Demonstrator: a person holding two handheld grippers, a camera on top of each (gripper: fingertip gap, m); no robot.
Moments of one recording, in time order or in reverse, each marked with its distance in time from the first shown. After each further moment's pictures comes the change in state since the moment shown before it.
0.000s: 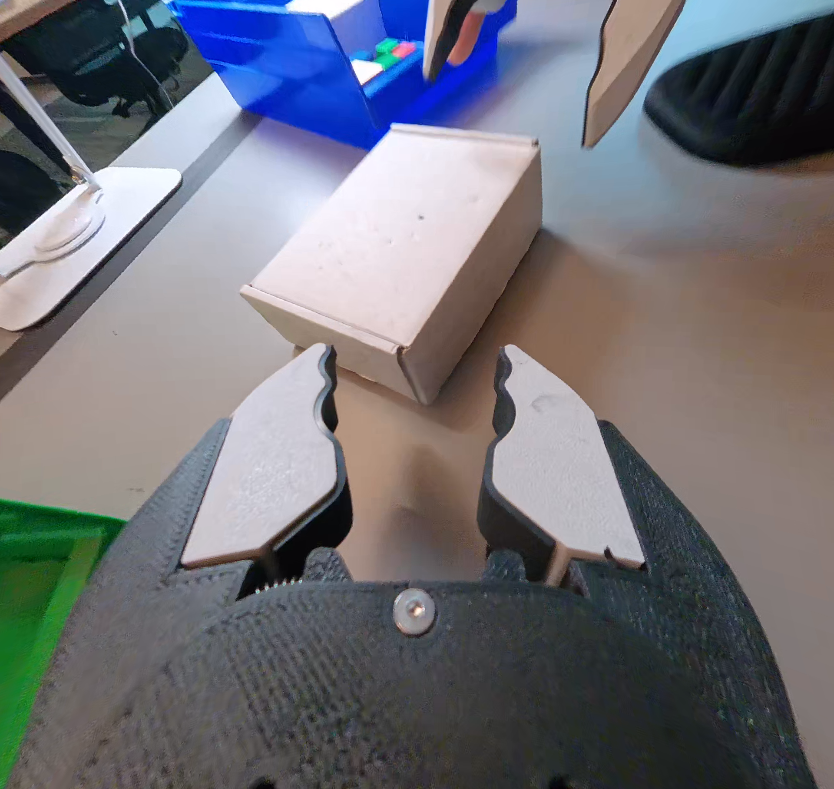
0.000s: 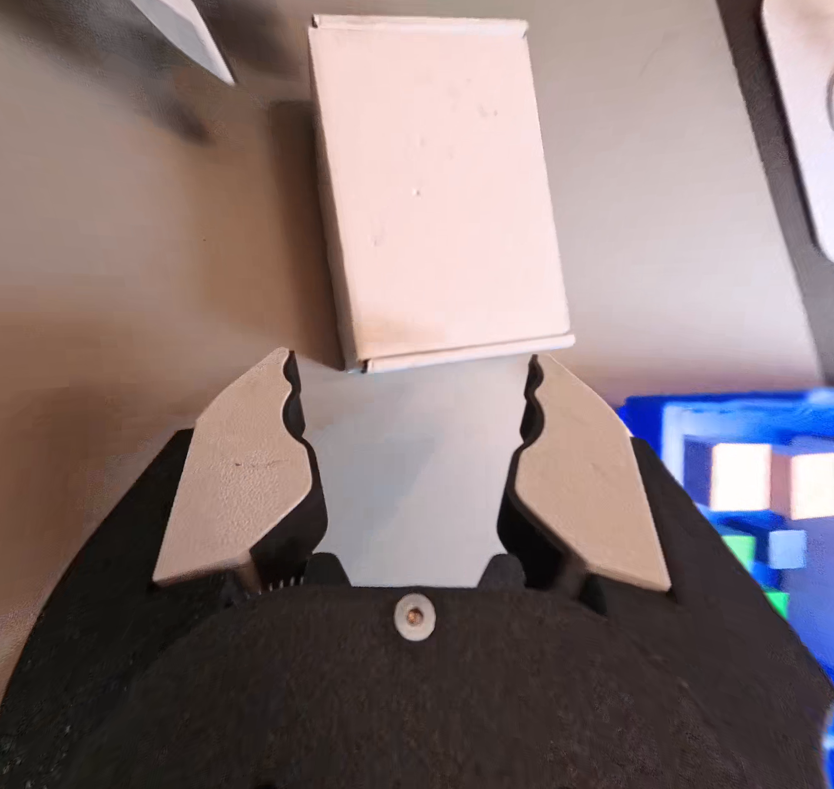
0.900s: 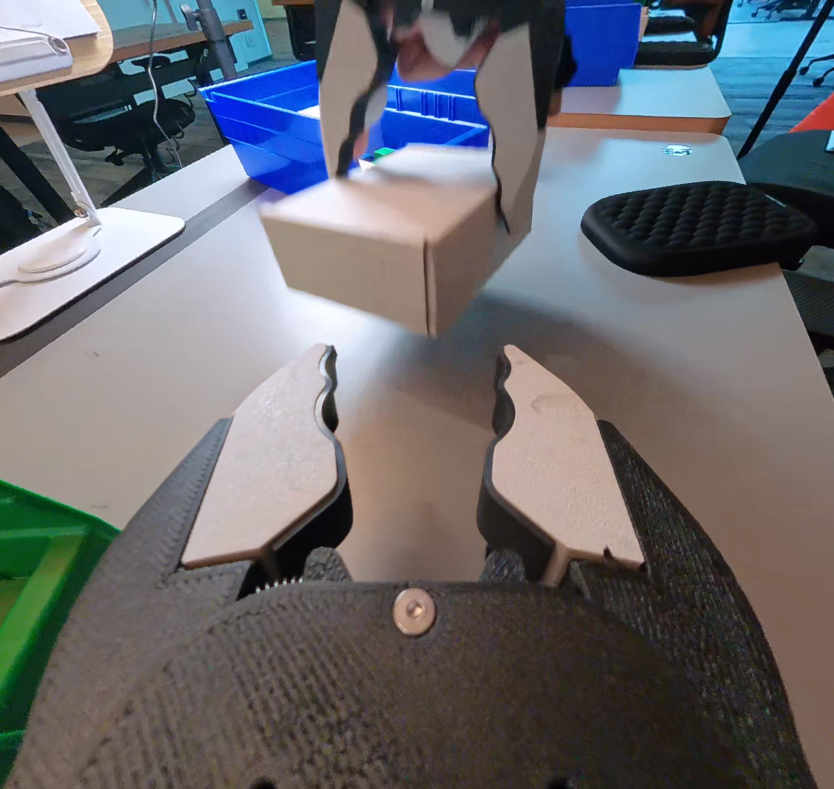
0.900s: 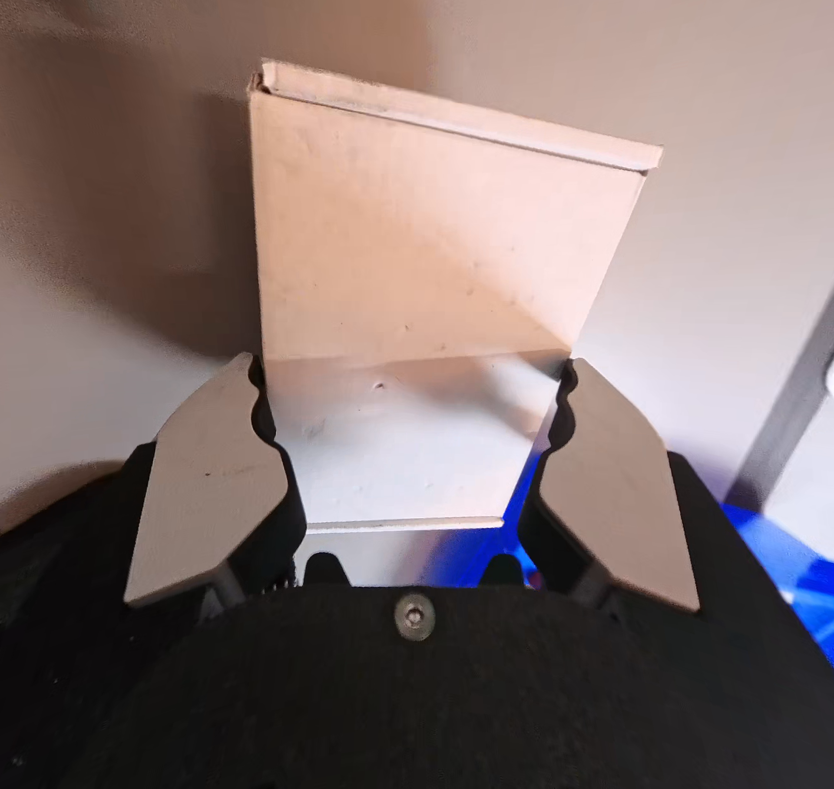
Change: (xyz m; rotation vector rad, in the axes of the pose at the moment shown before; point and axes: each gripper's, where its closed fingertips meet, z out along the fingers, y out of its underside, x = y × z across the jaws) left arm 0.002 -0.027 -0.023 0.192 0.053 -0.137; right arm 0.017 -0.035 0.026 -0.404 -0.203 -0.283
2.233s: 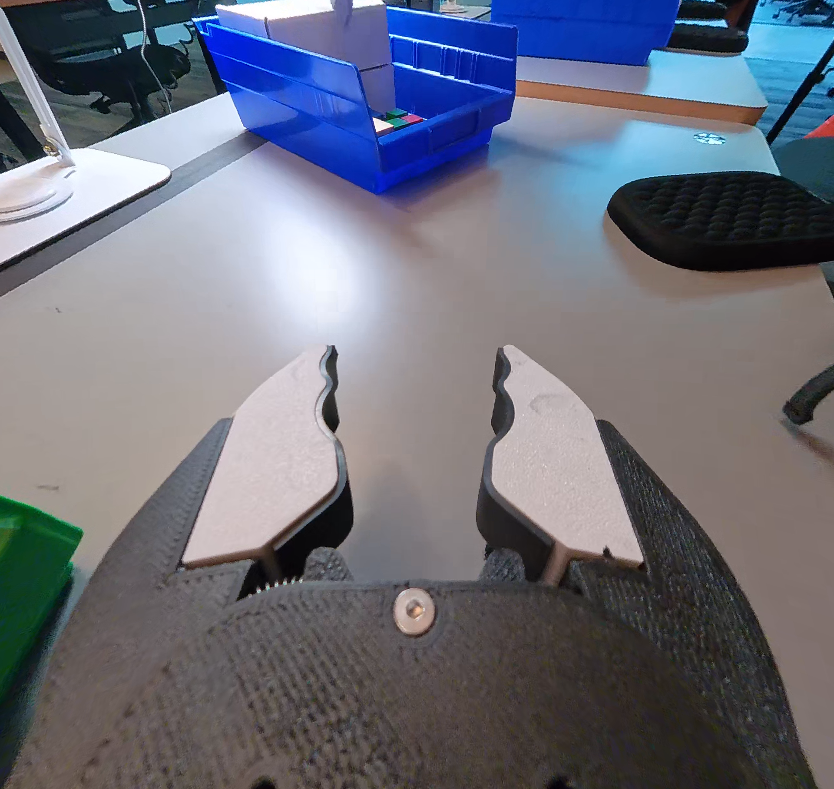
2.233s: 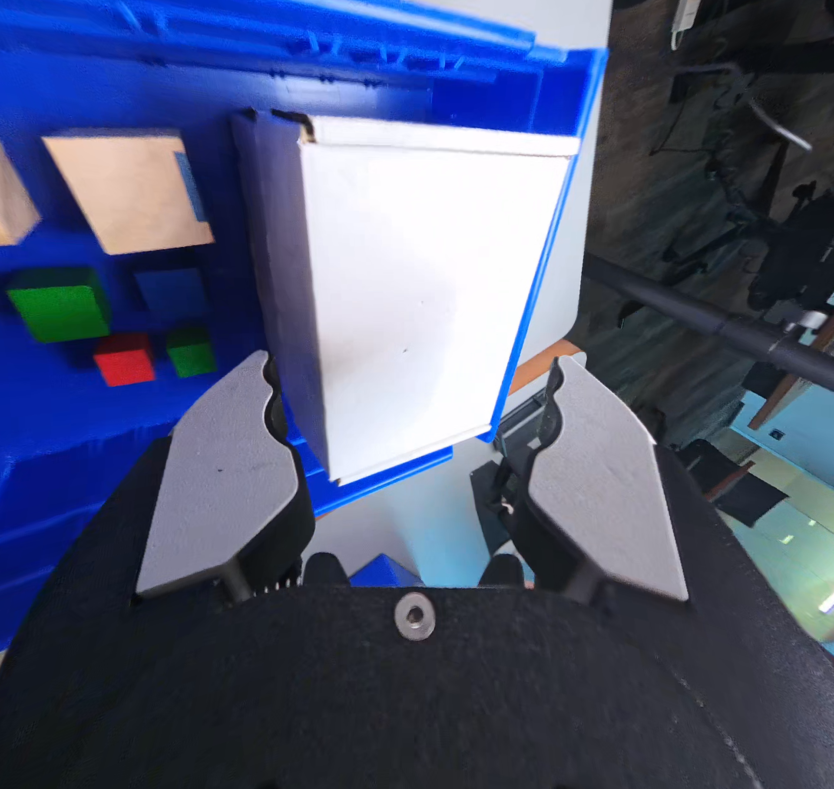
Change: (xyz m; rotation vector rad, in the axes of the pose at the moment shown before) left arm -0.007 0.021 0.018 -0.041 -0.013 -0.076; right arm 0.255 0.267 -0.055 -0.331 0.380 0.293
